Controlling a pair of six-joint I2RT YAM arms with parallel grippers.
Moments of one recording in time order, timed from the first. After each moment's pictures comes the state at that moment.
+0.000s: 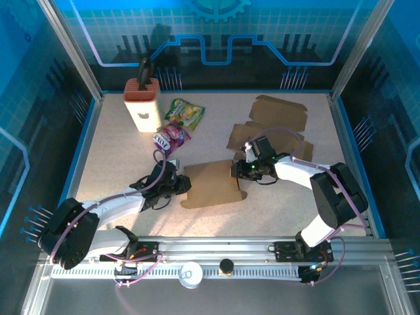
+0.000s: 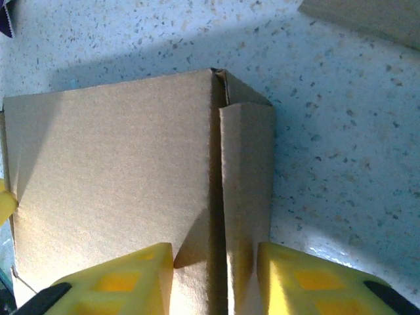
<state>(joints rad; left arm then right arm) -0.53 1.25 0.43 0.01 0.12 -0.78 0.44 1.61 0.82 -0.24 -0.43 0.53</state>
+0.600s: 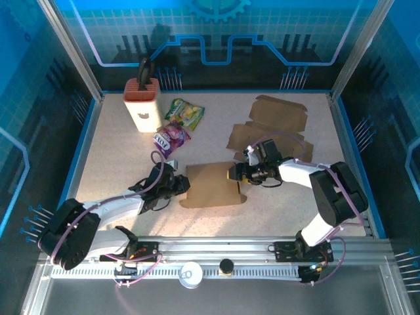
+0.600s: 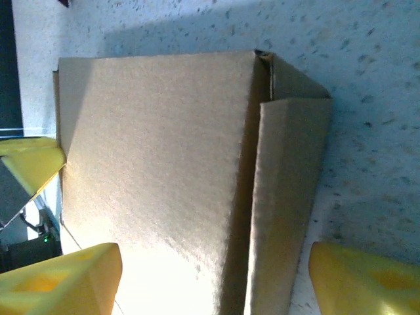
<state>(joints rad) -0.50 1.25 0.37 0.13 0.14 -0.82 0.38 1.63 0.73 -0.12 -0.68 0.49</state>
